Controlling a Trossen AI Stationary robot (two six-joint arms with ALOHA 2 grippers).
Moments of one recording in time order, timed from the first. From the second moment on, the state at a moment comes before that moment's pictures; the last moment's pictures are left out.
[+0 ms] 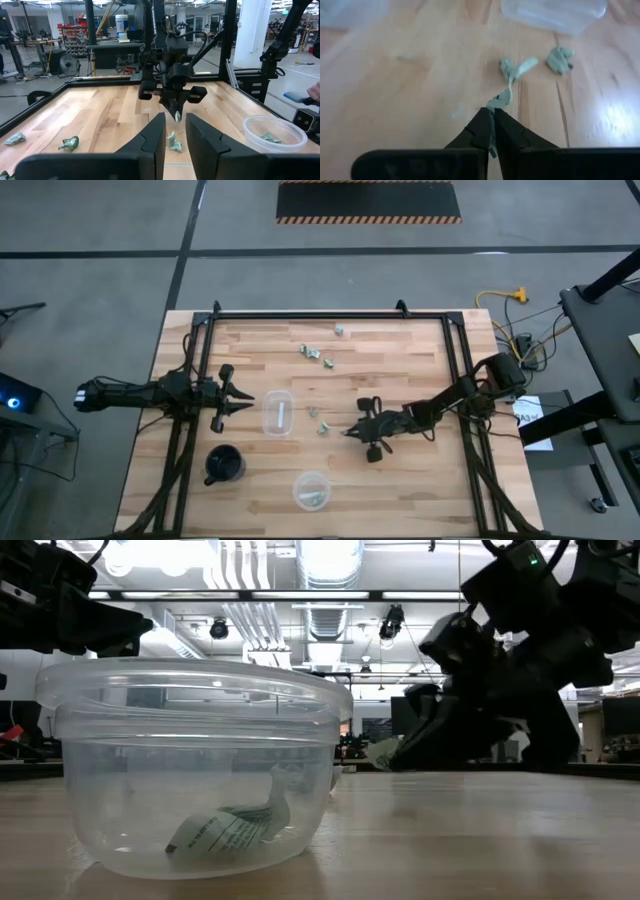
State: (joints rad) left arm -0.03 0.09 0.01 0.04 0.05 0.01; right arm 0.26 1.79 0.53 0.71 0.18 -0.07
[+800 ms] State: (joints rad) left arm -0.03 0.09 0.01 0.04 0.05 0.01; right arm 0.30 1.82 0.56 1.15 -0.22 -0.09
